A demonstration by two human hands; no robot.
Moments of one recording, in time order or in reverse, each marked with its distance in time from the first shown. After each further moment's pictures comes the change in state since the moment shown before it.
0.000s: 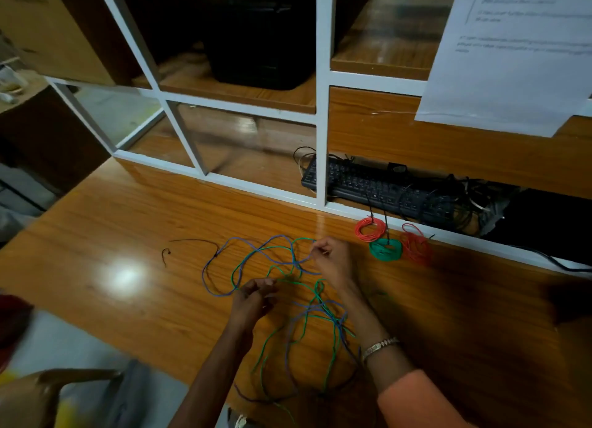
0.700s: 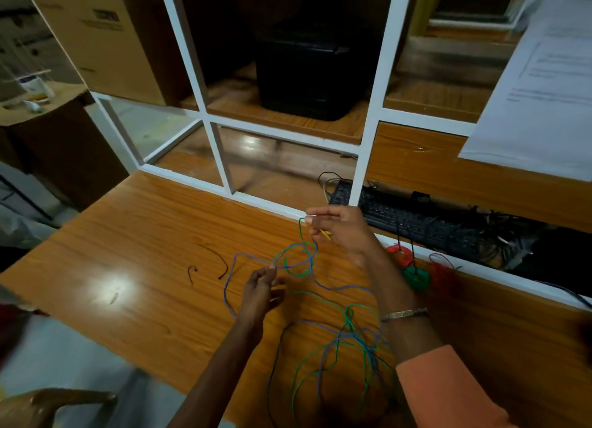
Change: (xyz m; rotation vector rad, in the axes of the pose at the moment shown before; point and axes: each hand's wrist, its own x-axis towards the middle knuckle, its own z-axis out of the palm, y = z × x) left_hand 0.042 0.053 -0.049 -0.165 -0.034 0.054; right_hand 0.003 -0.171 -0.003 0.426 -0.351 -0.066
